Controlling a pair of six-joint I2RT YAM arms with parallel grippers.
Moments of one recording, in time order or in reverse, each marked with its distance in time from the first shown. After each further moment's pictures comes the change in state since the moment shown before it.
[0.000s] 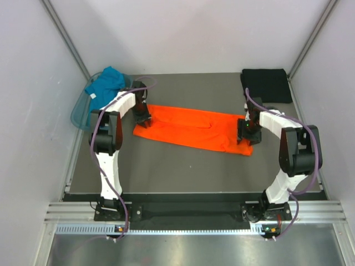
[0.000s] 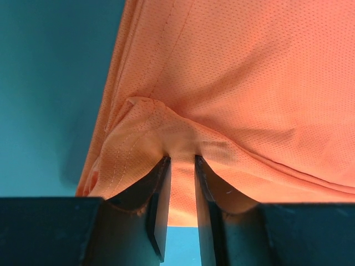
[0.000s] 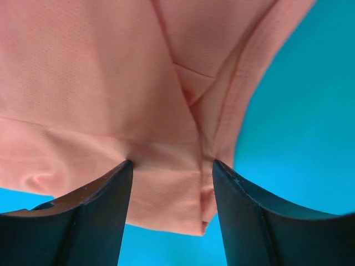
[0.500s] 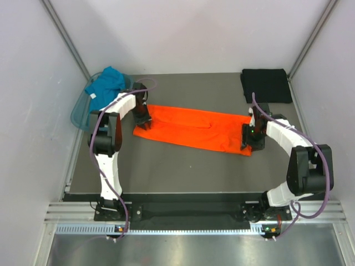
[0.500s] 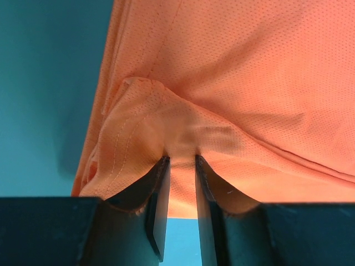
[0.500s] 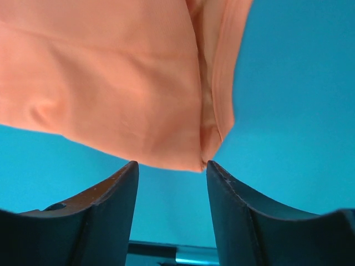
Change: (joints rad) left arm -0.013 -0.035 -0.051 0.007 0.000 0.000; right arm -0.018 -0.239 -0.126 -0.053 -0.029 -0.003
